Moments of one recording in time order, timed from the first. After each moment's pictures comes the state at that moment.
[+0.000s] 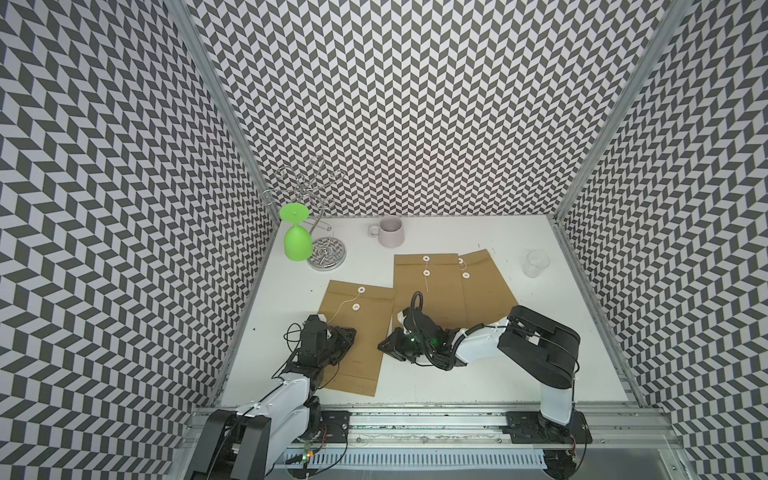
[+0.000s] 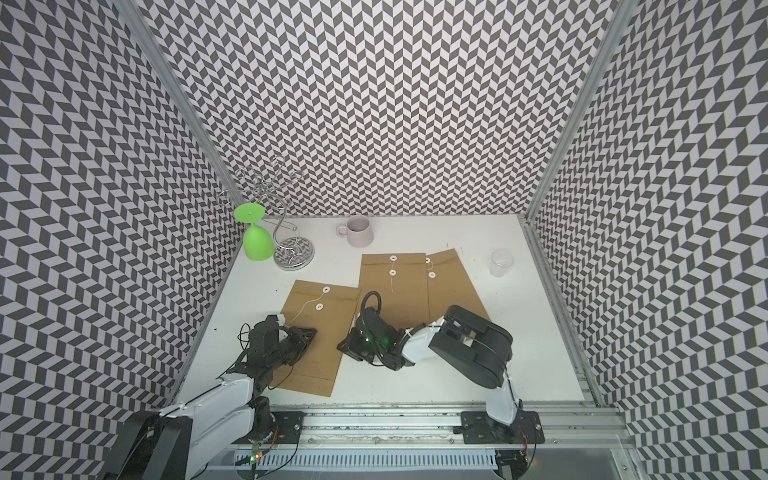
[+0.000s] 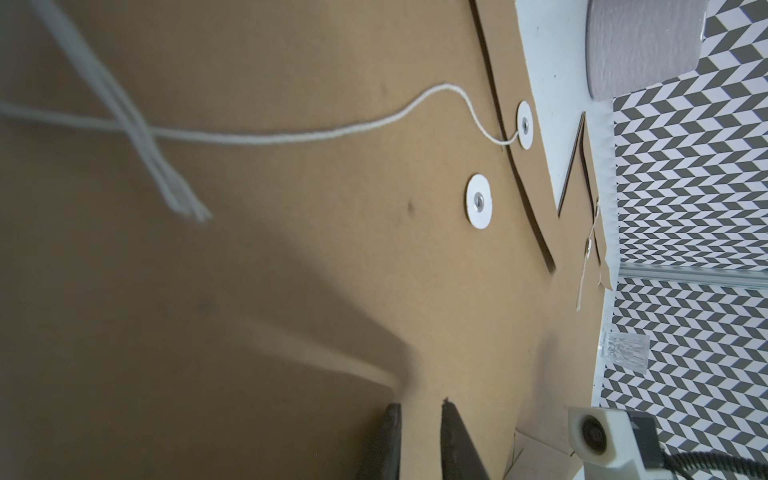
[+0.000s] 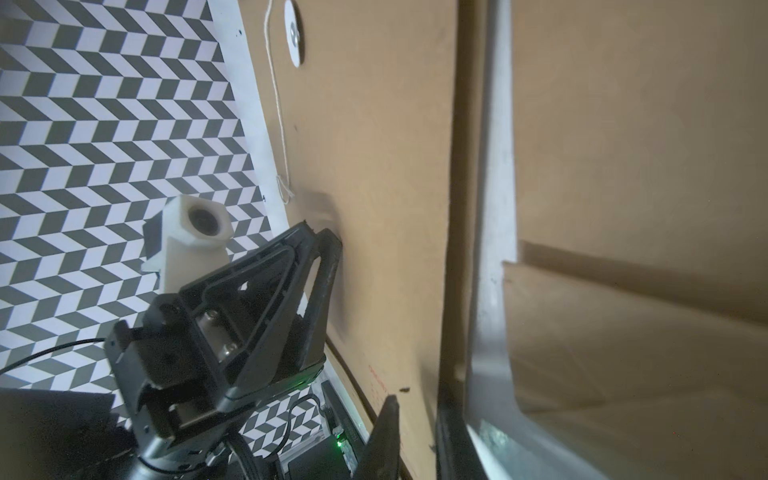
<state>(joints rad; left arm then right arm) -0.16 0.99 0.06 0.25 0.30 -1.05 1.04 1.94 0.86 0.45 -0.30 1.40</state>
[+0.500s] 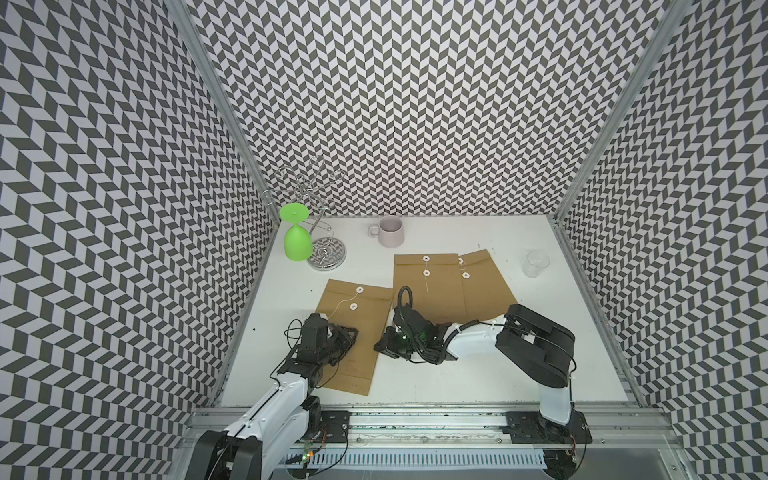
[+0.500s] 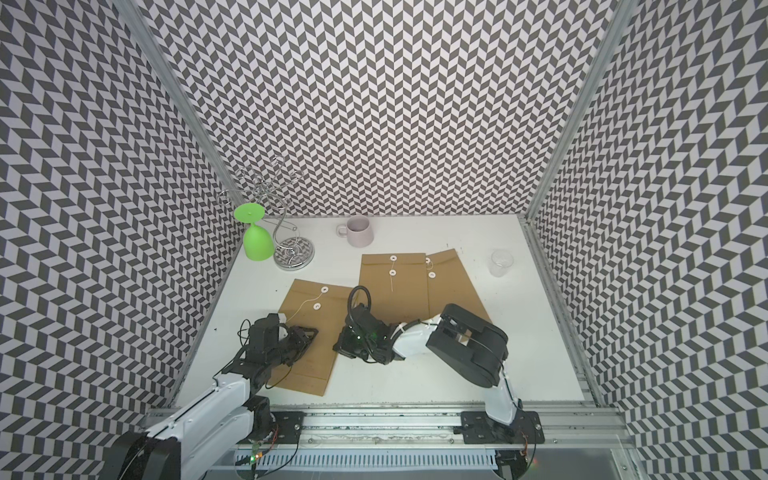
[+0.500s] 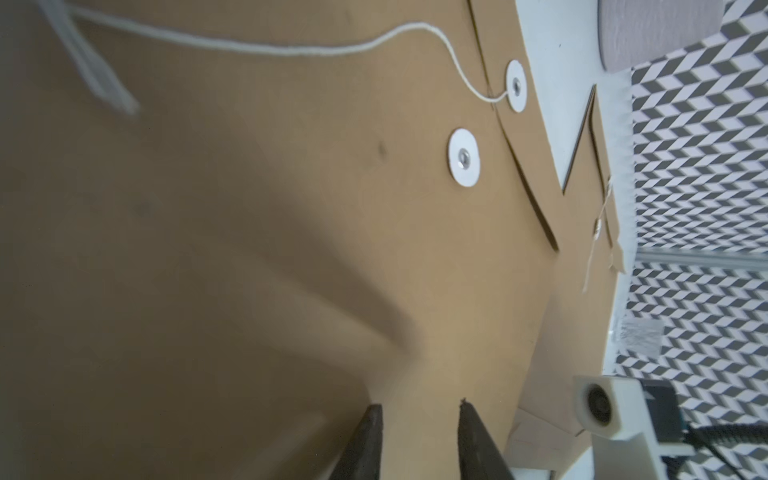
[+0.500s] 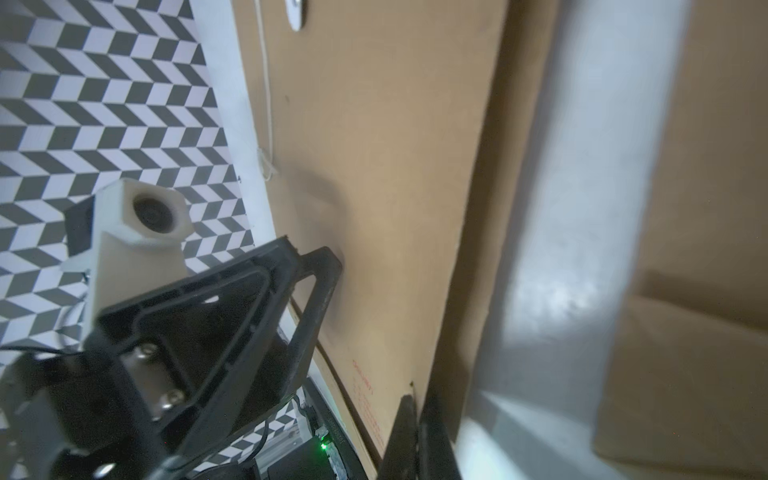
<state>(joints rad) -0.17 0.85 0.19 -0.05 0.30 -1.01 1.05 1.95 1.02 0.23 -0.30 1.24</state>
